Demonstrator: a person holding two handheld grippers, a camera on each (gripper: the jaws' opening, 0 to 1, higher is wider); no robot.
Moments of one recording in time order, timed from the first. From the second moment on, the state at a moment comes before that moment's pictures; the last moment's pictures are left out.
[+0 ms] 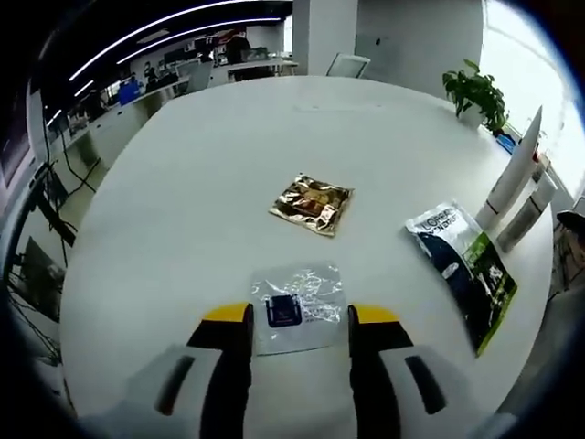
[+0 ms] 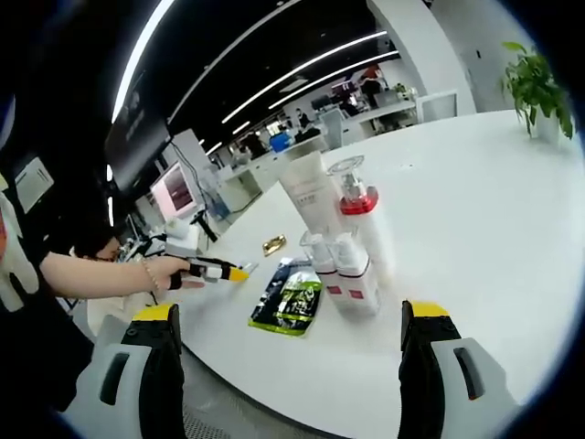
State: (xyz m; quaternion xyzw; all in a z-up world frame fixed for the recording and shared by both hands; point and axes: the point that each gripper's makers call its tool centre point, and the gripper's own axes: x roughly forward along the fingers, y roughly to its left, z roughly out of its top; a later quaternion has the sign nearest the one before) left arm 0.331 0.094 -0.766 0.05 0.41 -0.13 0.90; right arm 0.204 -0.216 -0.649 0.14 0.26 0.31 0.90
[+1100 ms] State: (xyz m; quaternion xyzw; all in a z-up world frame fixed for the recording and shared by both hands) left arm 0.306 0.078 -0.718 0.02 0.34 -0.14 0.93; right arm 0.203 -0.212 -0.642 0.14 0.24 0.32 0.90
